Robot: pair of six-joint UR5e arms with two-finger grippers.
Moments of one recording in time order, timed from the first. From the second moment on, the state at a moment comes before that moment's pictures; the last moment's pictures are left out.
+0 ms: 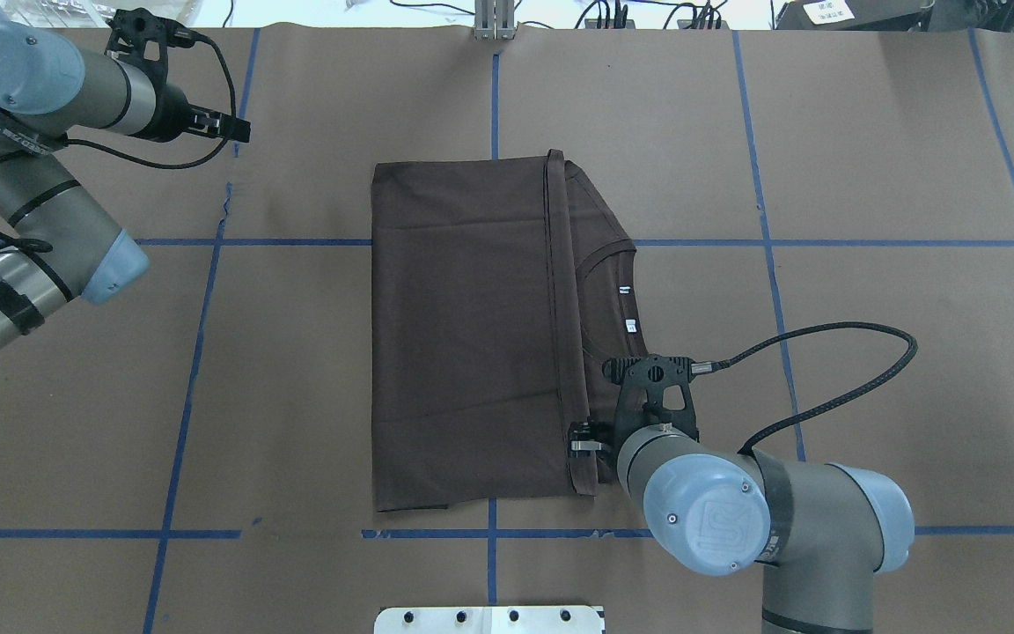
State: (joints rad) left arm -0.96 -2.10 -1.23 -2.37 -1.88 -0.75; right arm 0.17 -1.24 1.99 -1.48 1.30 1.40
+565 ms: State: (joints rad) left arm -0.96 -2.10 -1.23 -2.37 -1.88 -0.76; right arm 0.06 -1.22 1.99 -1.49 1.17 1.16
